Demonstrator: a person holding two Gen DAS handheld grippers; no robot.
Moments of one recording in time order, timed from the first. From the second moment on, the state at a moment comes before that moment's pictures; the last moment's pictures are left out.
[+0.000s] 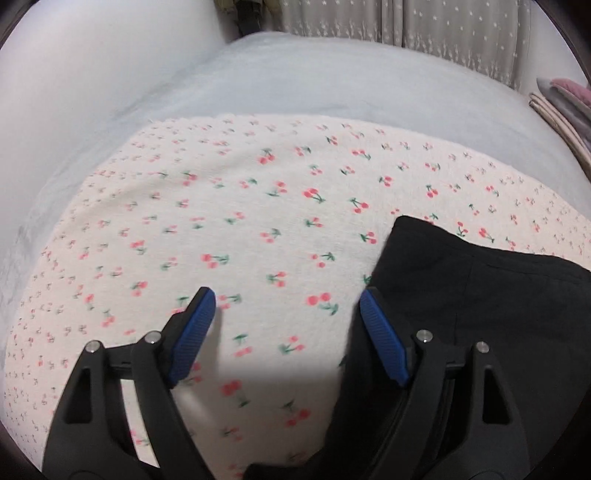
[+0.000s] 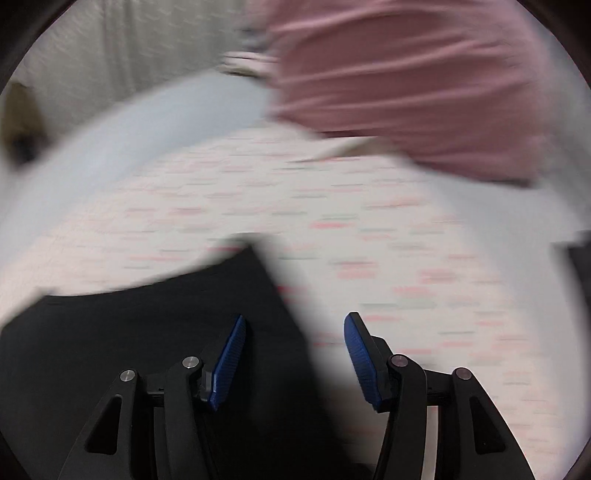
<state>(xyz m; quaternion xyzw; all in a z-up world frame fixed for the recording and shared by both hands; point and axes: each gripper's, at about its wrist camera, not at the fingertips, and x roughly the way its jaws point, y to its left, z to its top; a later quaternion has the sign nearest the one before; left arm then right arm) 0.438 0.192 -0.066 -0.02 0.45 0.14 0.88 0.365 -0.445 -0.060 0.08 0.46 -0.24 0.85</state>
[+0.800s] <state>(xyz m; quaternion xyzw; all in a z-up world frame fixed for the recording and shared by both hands) 0.202 0.070 -0.063 -0.03 0.44 -0.03 0.89 0.161 -0.288 -0.061 0.09 0.43 -0.07 0.89</state>
